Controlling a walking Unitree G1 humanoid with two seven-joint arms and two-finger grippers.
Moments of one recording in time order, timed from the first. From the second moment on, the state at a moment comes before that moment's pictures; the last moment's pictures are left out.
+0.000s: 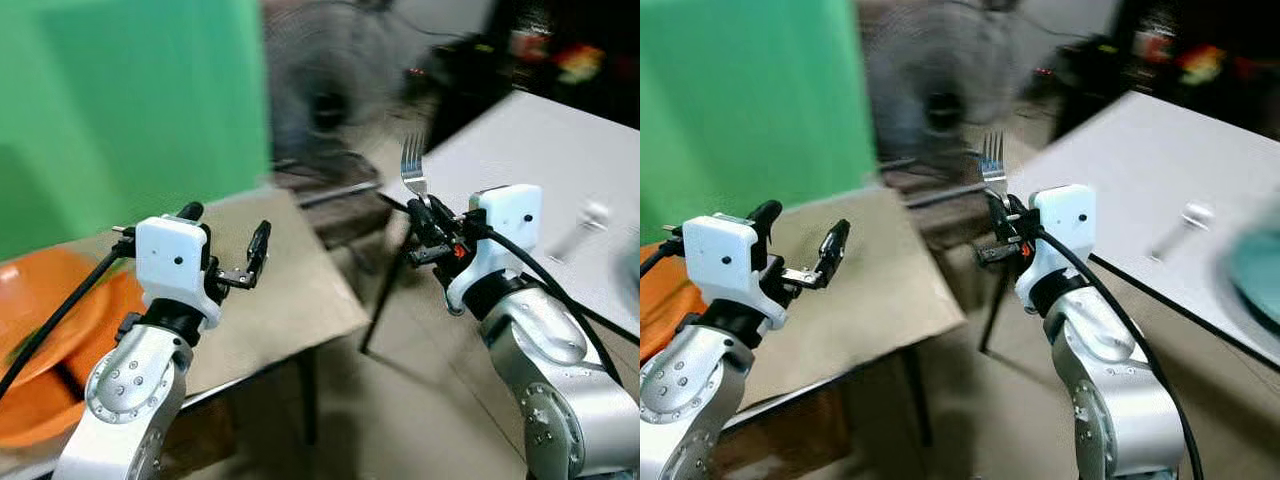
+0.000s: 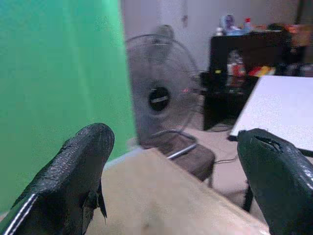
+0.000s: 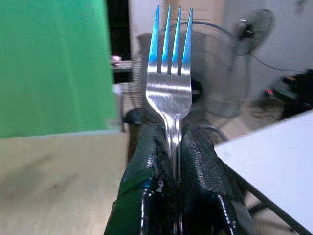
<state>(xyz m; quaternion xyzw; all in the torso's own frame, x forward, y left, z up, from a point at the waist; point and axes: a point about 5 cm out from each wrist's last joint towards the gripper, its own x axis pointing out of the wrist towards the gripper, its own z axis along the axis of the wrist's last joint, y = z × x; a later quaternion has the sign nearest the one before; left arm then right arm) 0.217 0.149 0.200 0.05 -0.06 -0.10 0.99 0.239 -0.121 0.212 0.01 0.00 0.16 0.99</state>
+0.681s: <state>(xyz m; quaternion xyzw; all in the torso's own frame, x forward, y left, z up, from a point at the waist) 0.224 0.156 0.197 0.05 -0.05 -0.08 0.99 0.240 -0.121 0.198 0.01 0.03 0.15 0.99</state>
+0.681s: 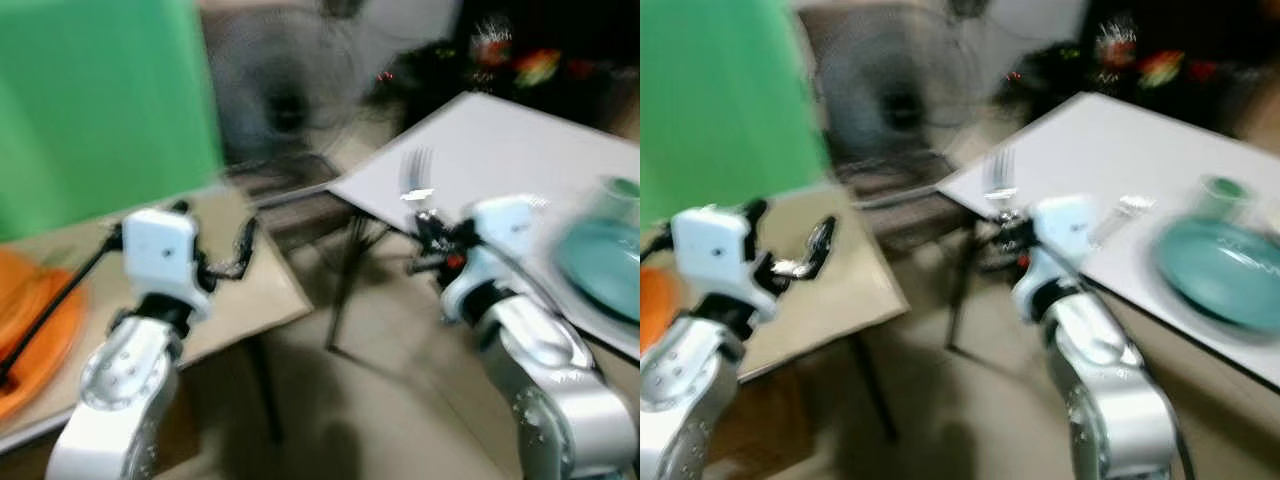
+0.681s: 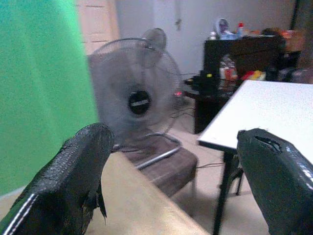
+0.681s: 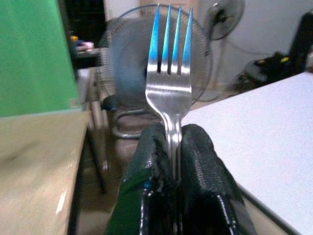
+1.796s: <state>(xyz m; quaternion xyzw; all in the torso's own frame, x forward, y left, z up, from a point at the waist) 0.228 0.156 0.194 0.04 -0.05 -0.08 1.00 0.241 -0.124 0.197 0.01 0.03 0.13 0.99</state>
